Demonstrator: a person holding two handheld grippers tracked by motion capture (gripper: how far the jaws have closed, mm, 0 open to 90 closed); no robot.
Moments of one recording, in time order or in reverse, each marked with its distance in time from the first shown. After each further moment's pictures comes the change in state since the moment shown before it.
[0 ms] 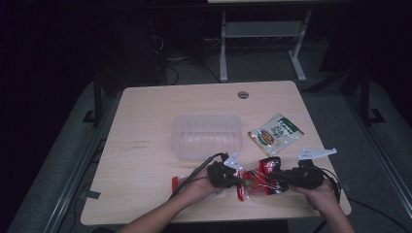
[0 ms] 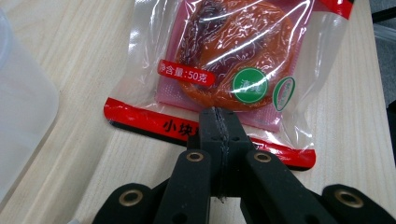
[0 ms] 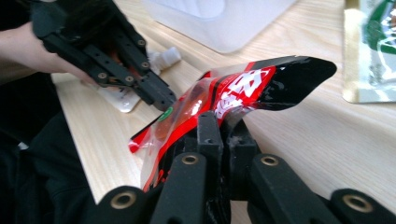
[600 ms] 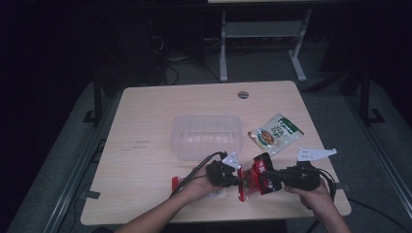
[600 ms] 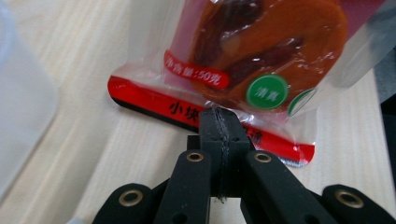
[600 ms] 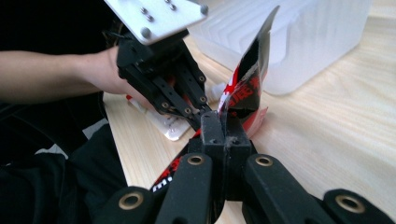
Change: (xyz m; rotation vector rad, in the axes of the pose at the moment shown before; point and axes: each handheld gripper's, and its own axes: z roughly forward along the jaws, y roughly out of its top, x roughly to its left) left arm 0.007 -0.001 -0.003 0.007 -0.018 -0.005; right arm 0.023 0.012 -0.001 -0.109 0.124 -0.068
